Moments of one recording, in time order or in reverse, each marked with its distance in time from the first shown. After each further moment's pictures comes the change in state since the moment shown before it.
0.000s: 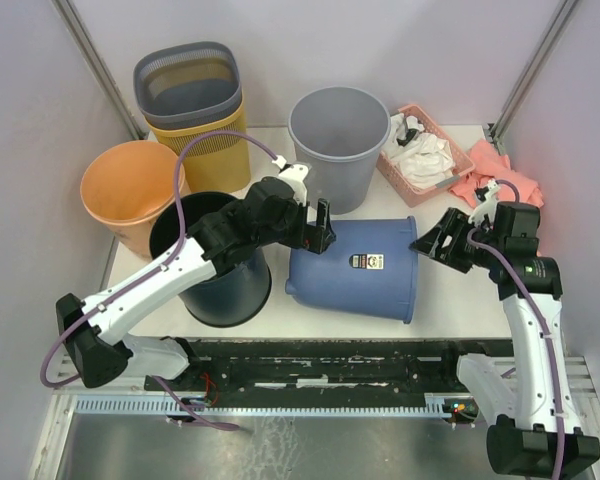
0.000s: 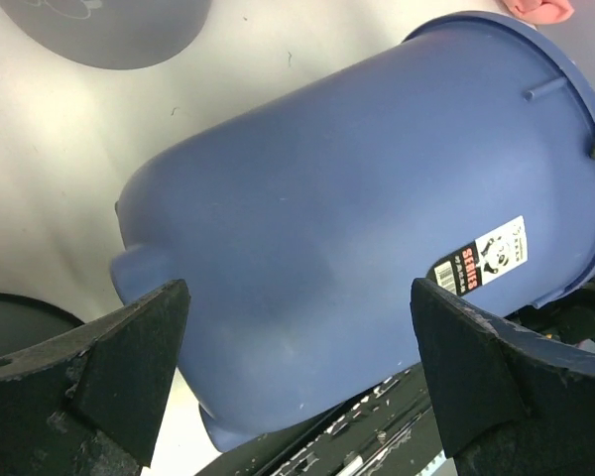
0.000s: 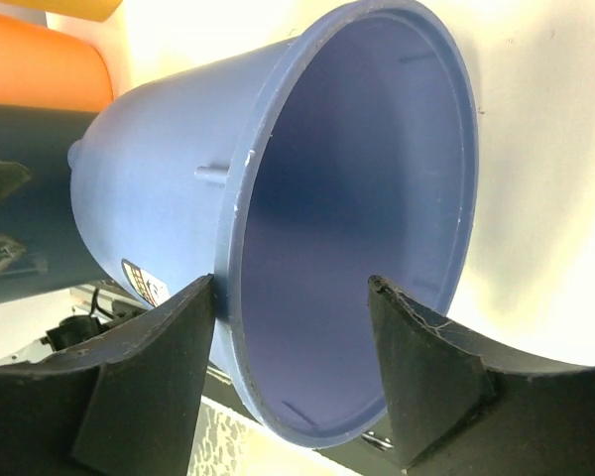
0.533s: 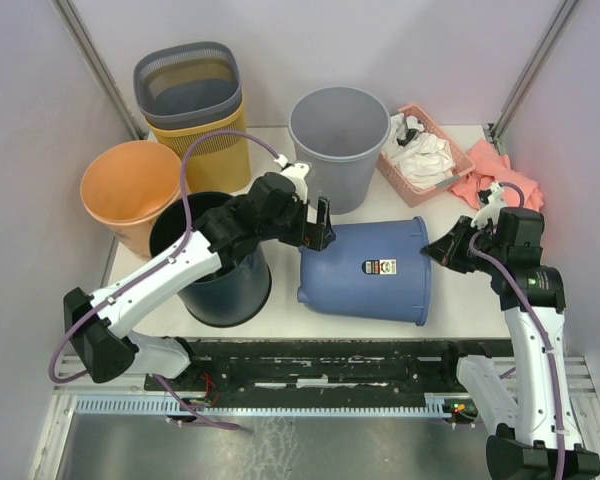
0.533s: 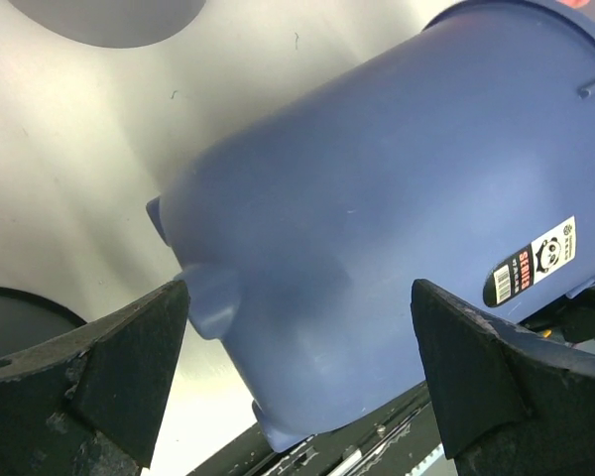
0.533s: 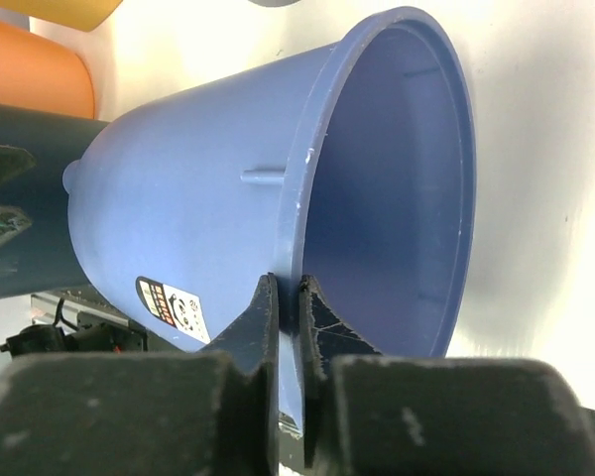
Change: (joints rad) left arm 0.037 0.044 0.009 -0.021 0.044 -0.008; right arm 0.014 -0.049 0.005 -0.028 0.070 -0.066
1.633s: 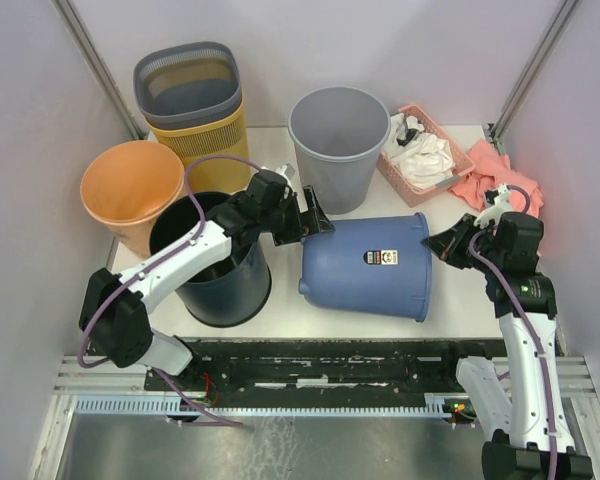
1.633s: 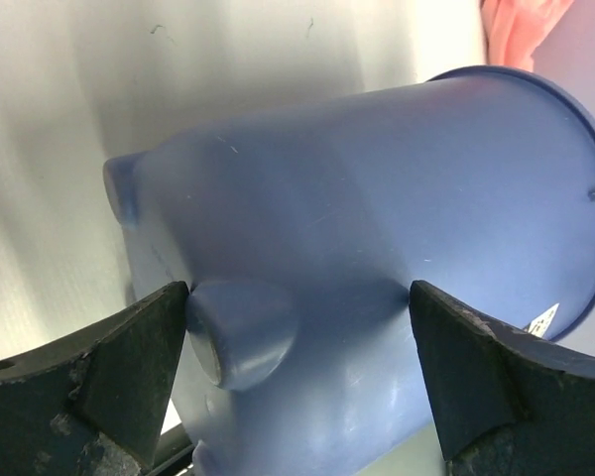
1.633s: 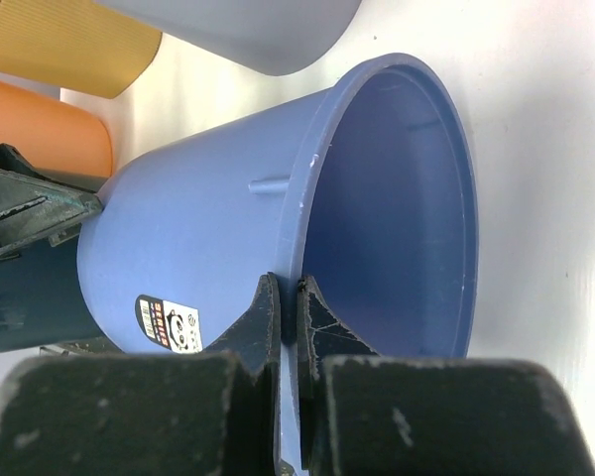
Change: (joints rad) left arm 0.160 0.109 -0.128 0.170 0.210 -0.364; right arm -0.021 -0.052 -0.126 0.208 0.017 0.076
